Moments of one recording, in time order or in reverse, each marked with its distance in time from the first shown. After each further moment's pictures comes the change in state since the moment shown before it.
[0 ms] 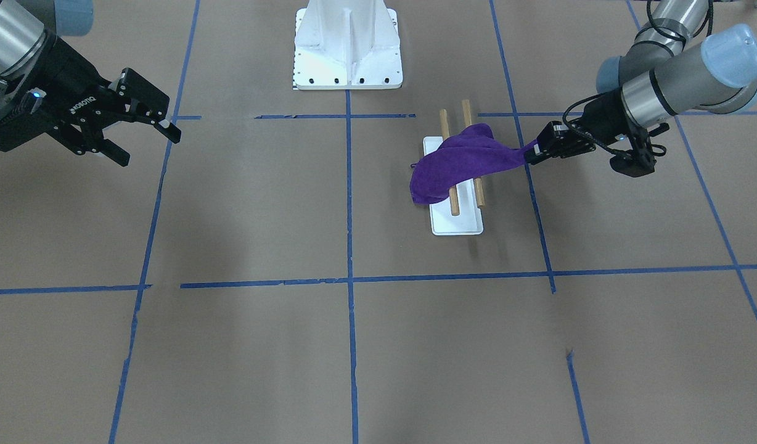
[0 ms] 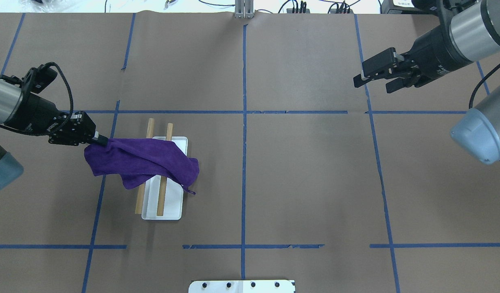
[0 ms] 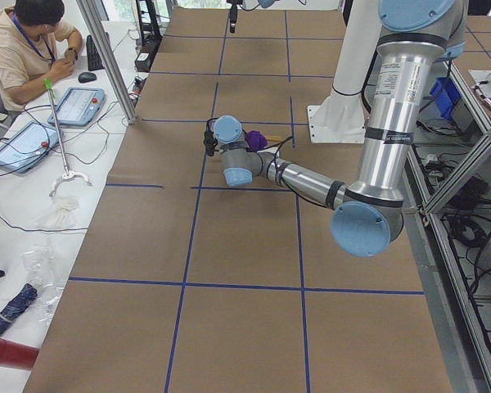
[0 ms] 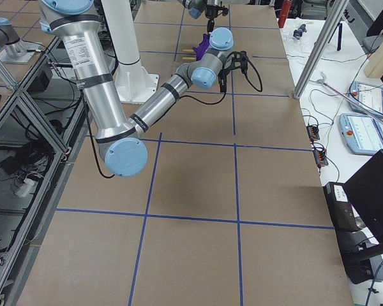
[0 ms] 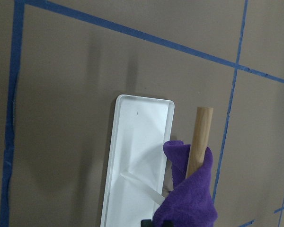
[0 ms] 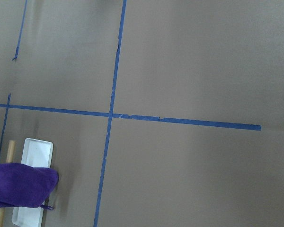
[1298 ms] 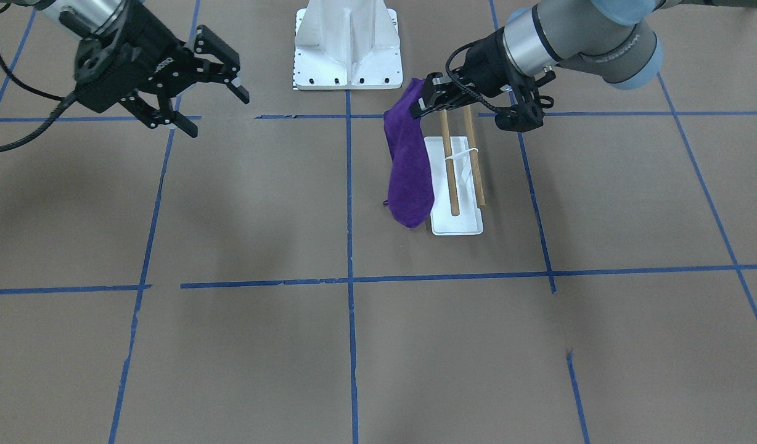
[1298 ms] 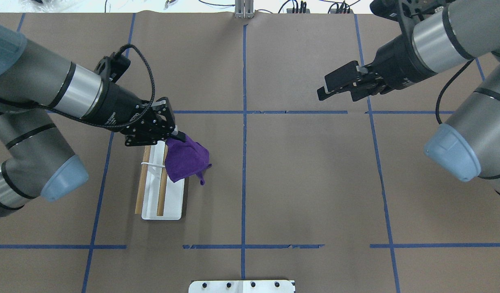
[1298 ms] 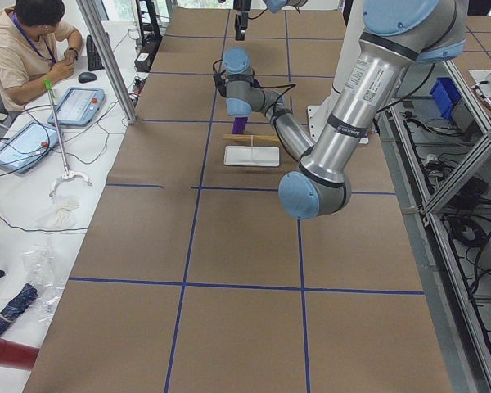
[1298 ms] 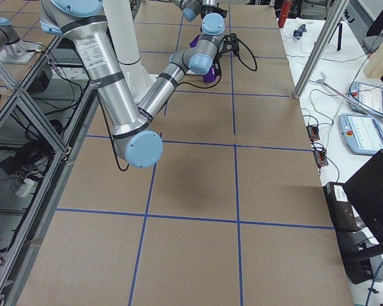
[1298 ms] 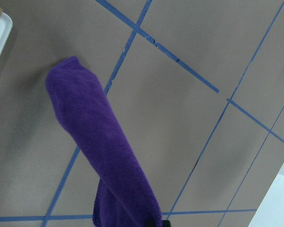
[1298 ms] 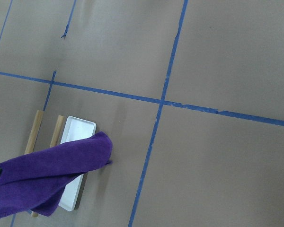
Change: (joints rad) left arm 0.137 -0.218 -0.174 0.191 0.052 -0.317; right arm -0.090 0.076 0.049 -0.001 -0.029 -0.001
